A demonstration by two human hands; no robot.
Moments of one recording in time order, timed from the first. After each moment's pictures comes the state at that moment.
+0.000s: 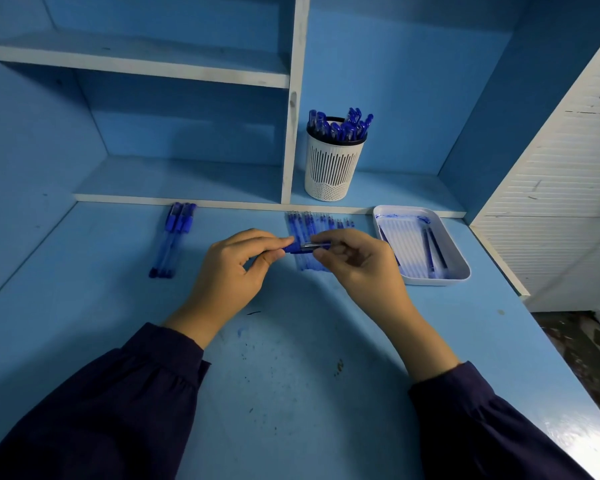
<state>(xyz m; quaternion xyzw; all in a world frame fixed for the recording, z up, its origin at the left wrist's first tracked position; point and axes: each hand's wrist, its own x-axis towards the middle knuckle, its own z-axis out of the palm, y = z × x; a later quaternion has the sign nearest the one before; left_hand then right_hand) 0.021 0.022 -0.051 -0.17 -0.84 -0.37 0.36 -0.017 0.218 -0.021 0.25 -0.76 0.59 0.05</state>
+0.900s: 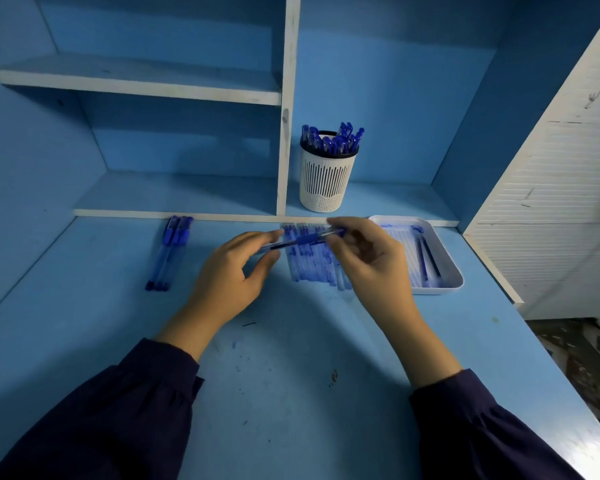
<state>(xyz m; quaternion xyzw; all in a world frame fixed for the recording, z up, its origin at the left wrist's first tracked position) 0.008 0.018 -0.055 -0.11 -0.87 -0.37 0.30 -0.022 0.224 -0.010 0.24 -0.72 0.64 0.13</state>
